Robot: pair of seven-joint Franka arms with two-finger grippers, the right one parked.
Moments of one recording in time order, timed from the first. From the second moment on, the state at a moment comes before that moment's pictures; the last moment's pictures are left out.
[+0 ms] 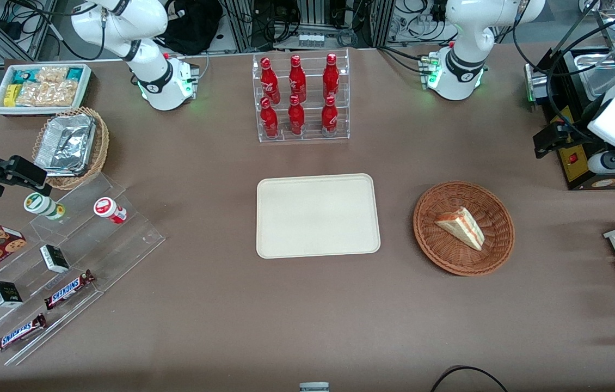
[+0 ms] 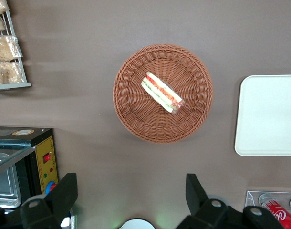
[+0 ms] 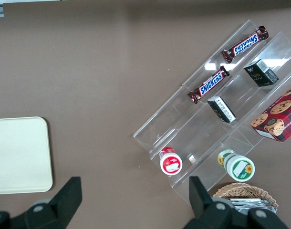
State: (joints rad) arm 0.01 0.04 -0.12 -1.48 0.06 1.43 -0.13
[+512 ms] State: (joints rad) arm 0.06 0.05 -0.12 -1.53 0.06 1.42 -0.13
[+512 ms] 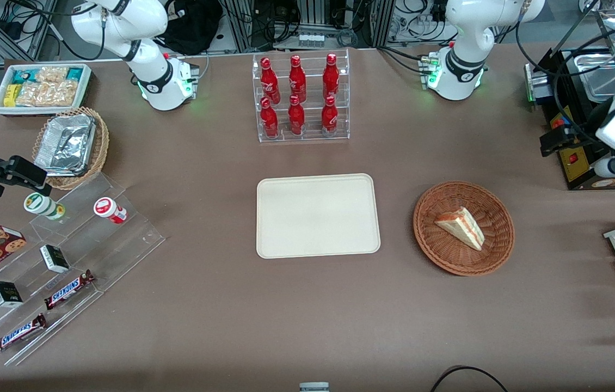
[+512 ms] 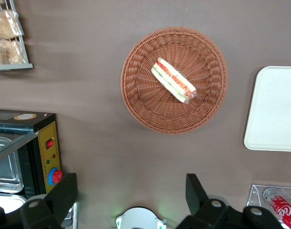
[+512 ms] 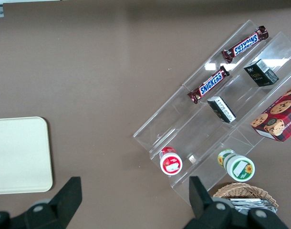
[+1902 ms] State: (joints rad) arm -0.03 0.18 -0.14 -2.26 0.06 2.48 -0.91
